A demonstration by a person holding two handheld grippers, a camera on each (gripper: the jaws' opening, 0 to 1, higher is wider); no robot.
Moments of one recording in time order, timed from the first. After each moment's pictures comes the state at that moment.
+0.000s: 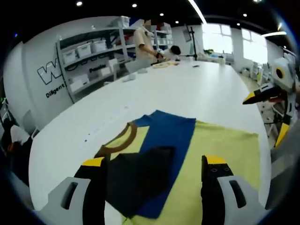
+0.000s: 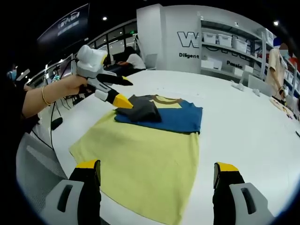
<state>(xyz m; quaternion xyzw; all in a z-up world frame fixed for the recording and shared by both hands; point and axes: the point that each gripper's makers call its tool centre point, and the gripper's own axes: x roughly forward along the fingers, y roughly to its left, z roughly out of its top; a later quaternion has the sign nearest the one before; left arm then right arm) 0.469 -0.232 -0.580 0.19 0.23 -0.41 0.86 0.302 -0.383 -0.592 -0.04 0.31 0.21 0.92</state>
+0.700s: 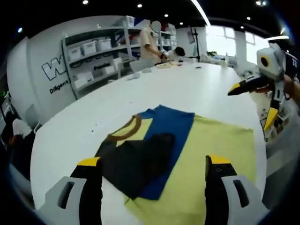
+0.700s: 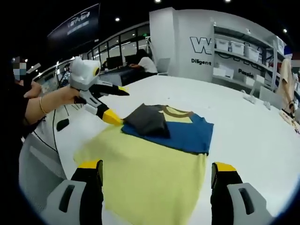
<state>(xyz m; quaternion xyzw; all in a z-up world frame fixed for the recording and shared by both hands) 0.447 -0.193 -0.578 0.18 0.24 -0.39 0.87 0.341 -0.356 -0.565 -0.06 0.29 0.27 0.92</state>
